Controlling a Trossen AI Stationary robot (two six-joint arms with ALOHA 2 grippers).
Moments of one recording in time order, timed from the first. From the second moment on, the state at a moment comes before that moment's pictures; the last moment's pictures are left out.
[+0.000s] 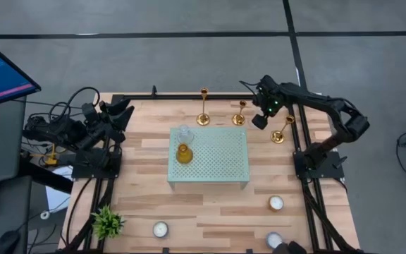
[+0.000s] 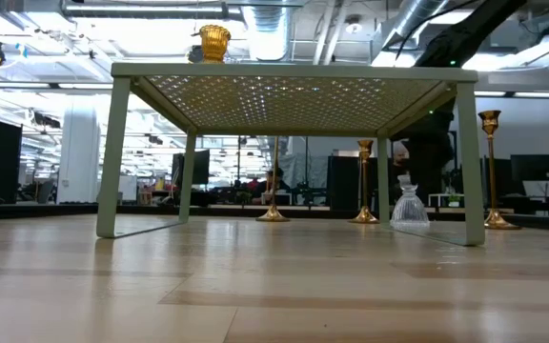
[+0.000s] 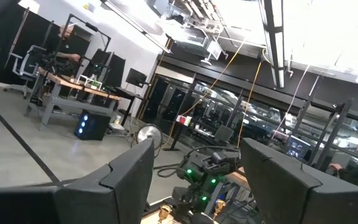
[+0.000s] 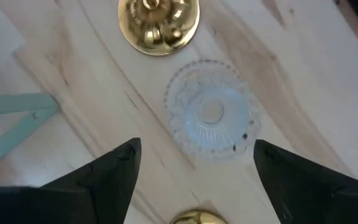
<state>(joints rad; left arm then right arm) -0.37 0.49 0.62 0.38 -0.95 0.02 -0.84 1.50 0.97 -0.80 -0.11 -0.18</state>
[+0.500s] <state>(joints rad) -0.37 0.49 0.62 0.39 -0.96 0.02 -0.84 1.44 0.80 -0.51 -0.13 -0.14</state>
